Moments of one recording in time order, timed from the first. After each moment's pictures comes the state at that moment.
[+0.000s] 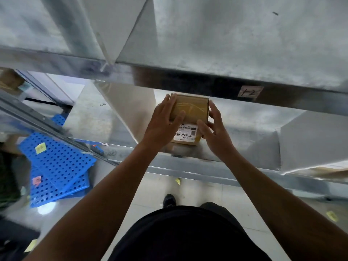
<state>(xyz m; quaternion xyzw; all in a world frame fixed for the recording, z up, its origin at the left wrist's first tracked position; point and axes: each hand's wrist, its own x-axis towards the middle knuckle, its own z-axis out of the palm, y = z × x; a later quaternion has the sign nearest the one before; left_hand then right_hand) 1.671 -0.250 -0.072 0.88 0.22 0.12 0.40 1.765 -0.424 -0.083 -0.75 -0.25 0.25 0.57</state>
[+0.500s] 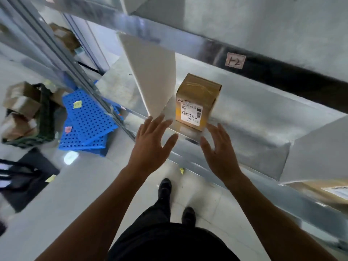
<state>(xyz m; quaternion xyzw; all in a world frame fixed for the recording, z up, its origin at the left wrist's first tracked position) 1.541 -0.370 -0.059 0.87 0.39 0.12 0.28 1.715 -0.504 -0.082 -0.82 -0.43 0.18 0.34</state>
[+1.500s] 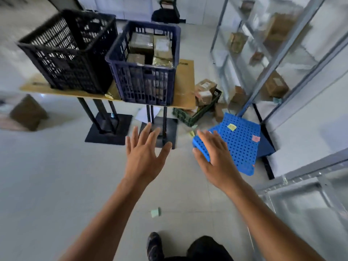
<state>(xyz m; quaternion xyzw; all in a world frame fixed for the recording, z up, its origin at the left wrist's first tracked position) 0.882 -0.328 -0.038 0.50 0.82 0.26 0.10 1.090 -0.233 -0.027 -0.44 -0.84 0.27 0.16</state>
